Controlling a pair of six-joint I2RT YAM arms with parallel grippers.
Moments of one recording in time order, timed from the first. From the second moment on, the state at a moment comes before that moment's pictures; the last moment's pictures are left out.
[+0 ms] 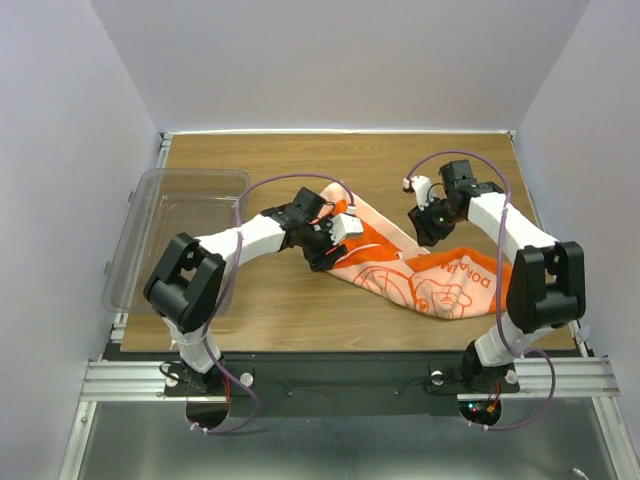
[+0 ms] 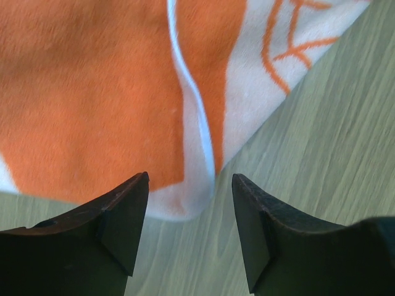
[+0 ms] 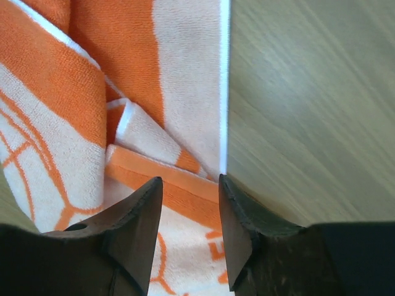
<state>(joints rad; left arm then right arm) -0.65 1.71 1.11 -0.39 0.41 0.55 0.14 1.60 1.19 -0.75 -0.33 -0.54</state>
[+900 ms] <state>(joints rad) -0.70 1.82 1.16 -0.35 0.40 0.47 0.17 1.68 1.05 -0.71 -0.37 -0.55</state>
